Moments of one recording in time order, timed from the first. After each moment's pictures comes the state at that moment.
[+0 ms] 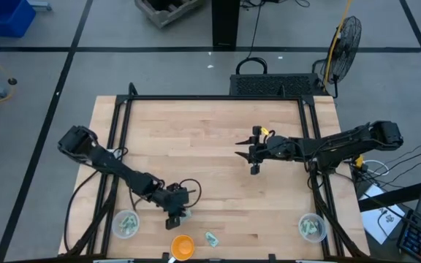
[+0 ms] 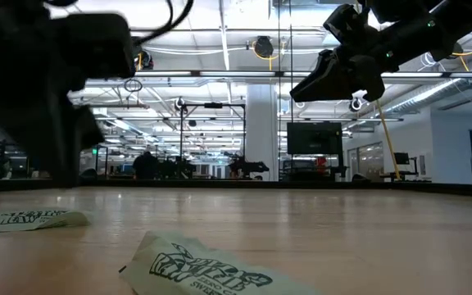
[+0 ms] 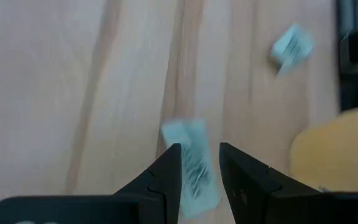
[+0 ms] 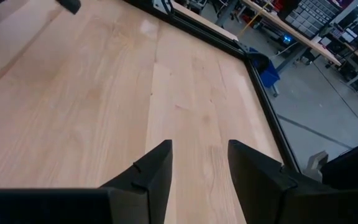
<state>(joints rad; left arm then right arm) -0.51 1.65 0.77 -0.02 0.03 -0.73 0.02 1.21 0.52 0.30 0.26 -0.41</state>
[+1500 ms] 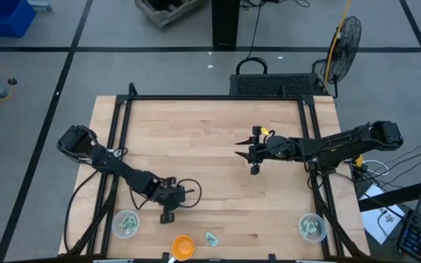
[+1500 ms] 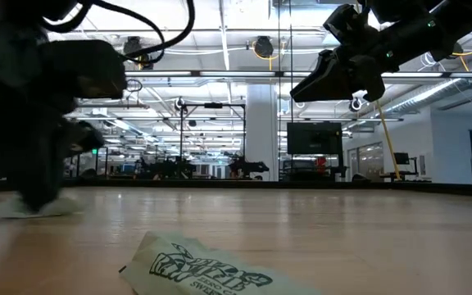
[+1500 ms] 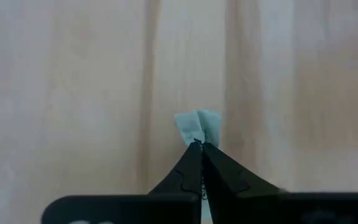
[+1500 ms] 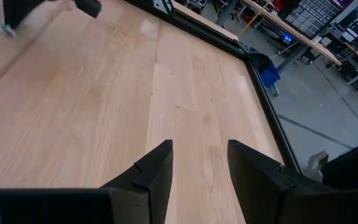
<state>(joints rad) -0.48 1.64 0.77 -0.22 -0.01 -0.55 0.02 1.21 0.52 0.30 0.26 -0.41</state>
